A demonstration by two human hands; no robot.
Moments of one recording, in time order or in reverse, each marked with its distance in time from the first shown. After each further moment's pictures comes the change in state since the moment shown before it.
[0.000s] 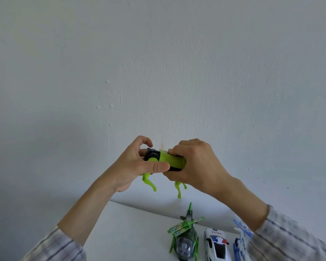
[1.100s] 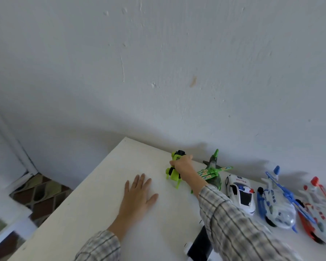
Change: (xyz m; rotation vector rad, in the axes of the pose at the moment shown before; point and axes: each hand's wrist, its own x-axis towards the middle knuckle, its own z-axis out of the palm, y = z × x) left_hand -0.104 -0.370 -0.046 1.266 0.056 -0.422; right_hand -0.089 0.043 0.334 0.652 -0.425 1.465
